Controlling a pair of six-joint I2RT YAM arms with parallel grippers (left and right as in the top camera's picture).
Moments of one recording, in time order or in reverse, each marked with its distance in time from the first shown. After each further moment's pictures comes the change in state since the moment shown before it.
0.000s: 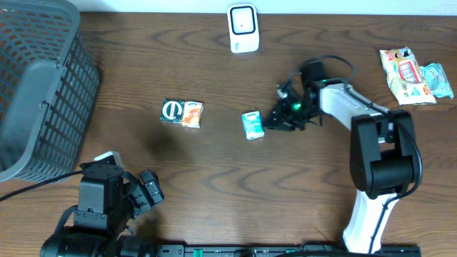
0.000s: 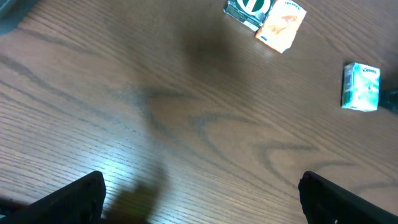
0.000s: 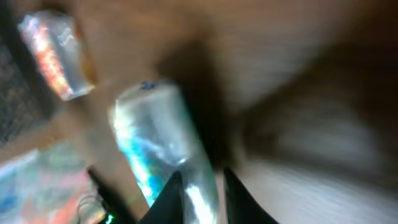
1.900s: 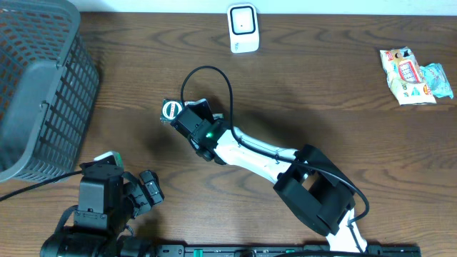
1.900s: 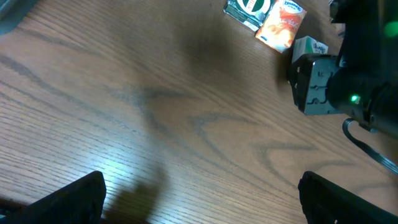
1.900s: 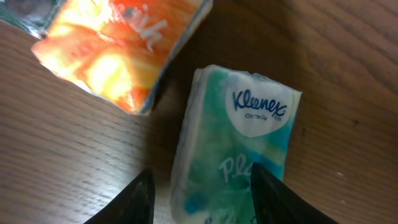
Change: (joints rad) left arm 0.000 0.000 0.000 0.000 0.000 0.000; right arm 0.750 0.028 0.148 0.166 1.083 0.151
